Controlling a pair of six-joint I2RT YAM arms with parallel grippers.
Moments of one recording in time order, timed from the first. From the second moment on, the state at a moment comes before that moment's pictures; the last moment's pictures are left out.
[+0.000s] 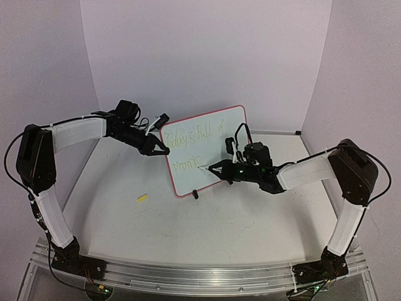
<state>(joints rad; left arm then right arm) -0.42 1.80 1.45 -0.55 0.78 0.26 0.69 1.84 0.95 0.52 -0.29 0.62</state>
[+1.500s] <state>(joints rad) -0.42 1.80 1.45 -0.55 0.78 0.26 0.66 1.81 0.92 0.58 -0.23 0.65</state>
